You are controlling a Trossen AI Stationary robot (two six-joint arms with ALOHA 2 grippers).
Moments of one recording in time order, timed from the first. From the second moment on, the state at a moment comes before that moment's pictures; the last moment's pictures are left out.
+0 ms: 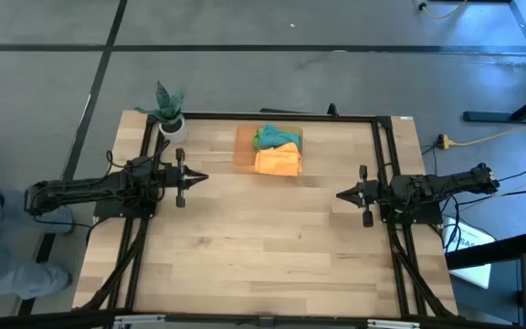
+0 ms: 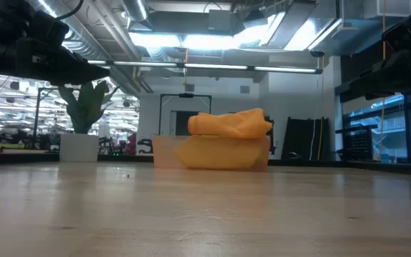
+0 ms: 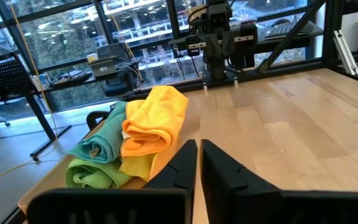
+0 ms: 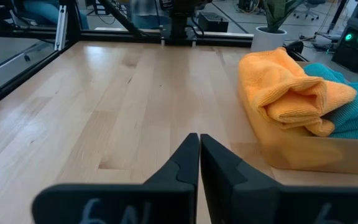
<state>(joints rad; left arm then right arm) 0.27 0.27 0.01 0.21 0.13 0.22 0.22 0.10 0.08 -0.22 0.24 0.02</state>
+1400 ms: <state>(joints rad) 0.27 0.27 0.01 0.21 0.13 0.22 0.22 0.10 0.08 -0.22 0.24 0.02</state>
